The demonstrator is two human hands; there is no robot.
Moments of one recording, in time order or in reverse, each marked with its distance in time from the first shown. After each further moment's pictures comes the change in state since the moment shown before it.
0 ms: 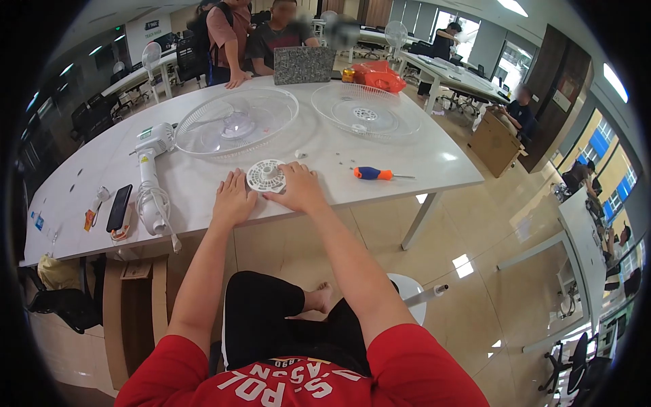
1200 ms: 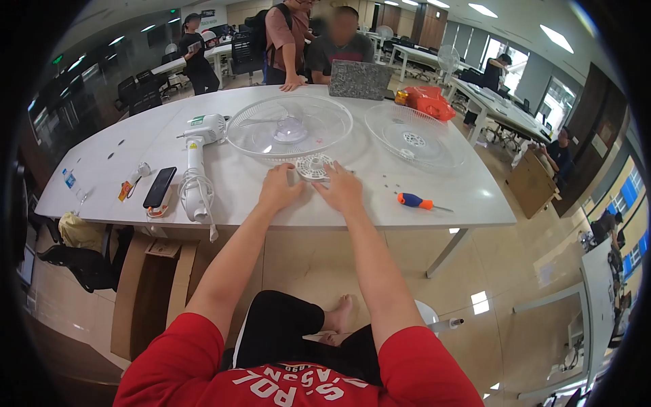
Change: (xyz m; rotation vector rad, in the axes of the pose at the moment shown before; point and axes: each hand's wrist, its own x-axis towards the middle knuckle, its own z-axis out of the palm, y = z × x) left_hand 0.041 -0.009 -0.011 -0.290 0.089 -0.056; right_hand 0.047 0.003 0.012 -0.114 0.024 0.030
